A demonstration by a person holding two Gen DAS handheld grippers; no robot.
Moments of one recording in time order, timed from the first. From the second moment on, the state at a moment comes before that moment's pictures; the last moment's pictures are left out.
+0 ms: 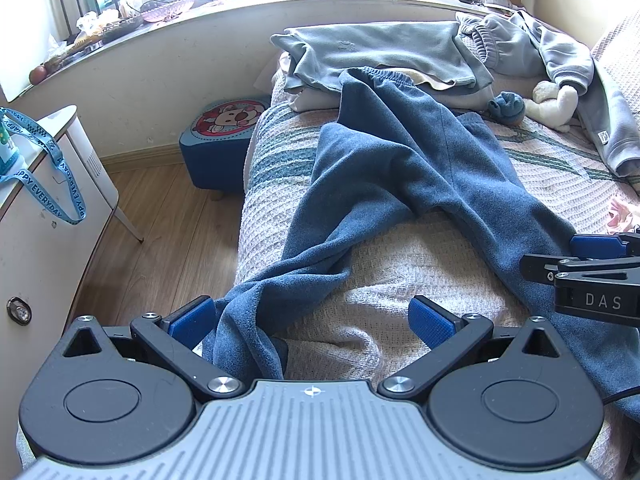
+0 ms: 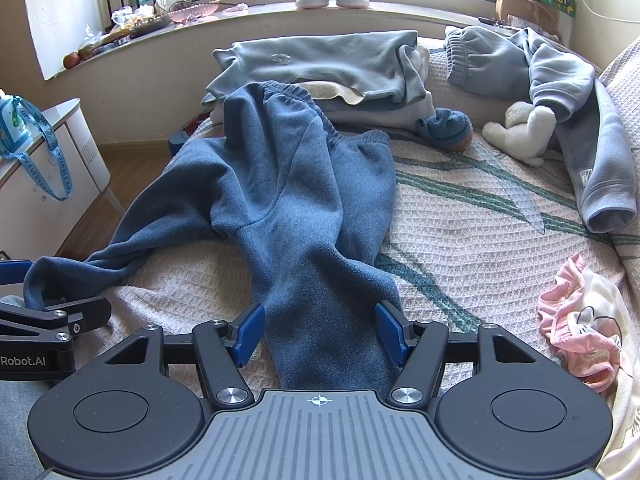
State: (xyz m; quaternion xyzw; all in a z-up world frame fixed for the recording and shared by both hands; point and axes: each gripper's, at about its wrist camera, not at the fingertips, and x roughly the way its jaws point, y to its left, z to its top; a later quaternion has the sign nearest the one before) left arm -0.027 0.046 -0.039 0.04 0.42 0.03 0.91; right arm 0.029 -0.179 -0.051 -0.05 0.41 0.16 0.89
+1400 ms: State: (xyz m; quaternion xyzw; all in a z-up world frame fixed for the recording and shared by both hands) left arm -0.005 0.044 -0.032 0.03 0.42 0.00 0.90; right arm 0.045 -0.219 -0.032 -0.04 0.38 0.14 0.91
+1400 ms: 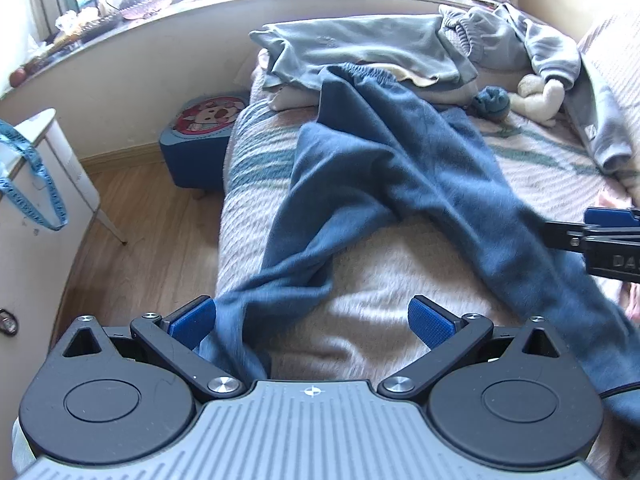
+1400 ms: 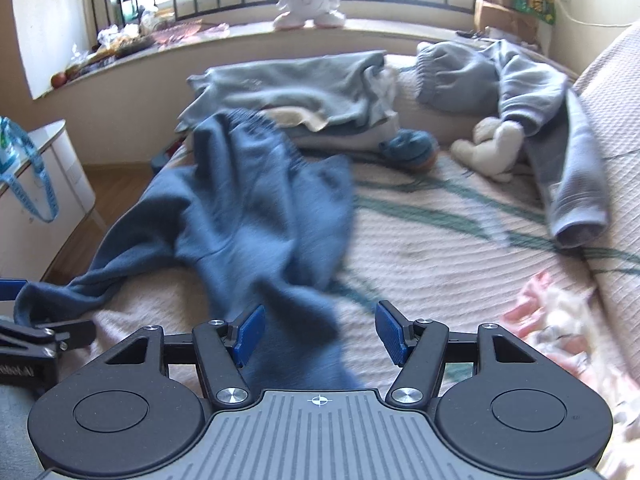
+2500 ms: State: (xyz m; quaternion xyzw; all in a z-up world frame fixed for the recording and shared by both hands) left arm 0.211 0.031 -0.030 -0.02 0.39 -0.11 0.91; right arm 0.235 -0.205 -0.033 0.00 0.37 0.21 0.91
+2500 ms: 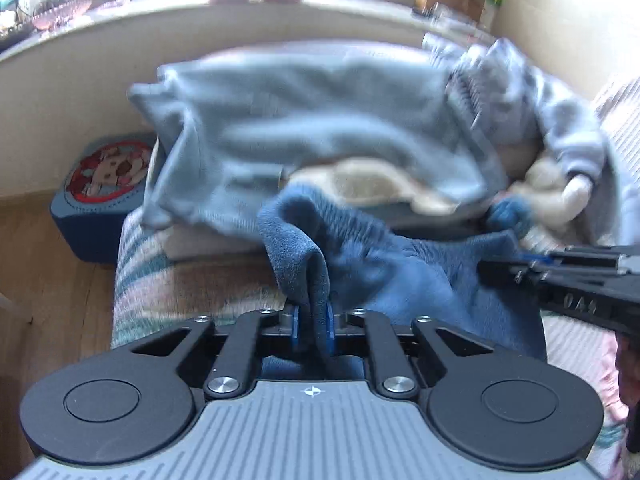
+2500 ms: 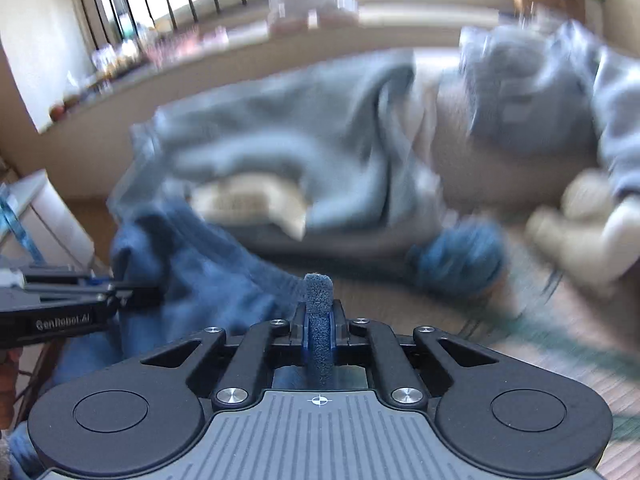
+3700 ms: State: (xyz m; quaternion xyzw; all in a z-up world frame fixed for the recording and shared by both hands) left arm 0.015 0.083 -0.030 -0.03 0.46 -0.06 0.89; right arm 0.072 -0.196 -0.044 0.04 0.36 0.23 0.90
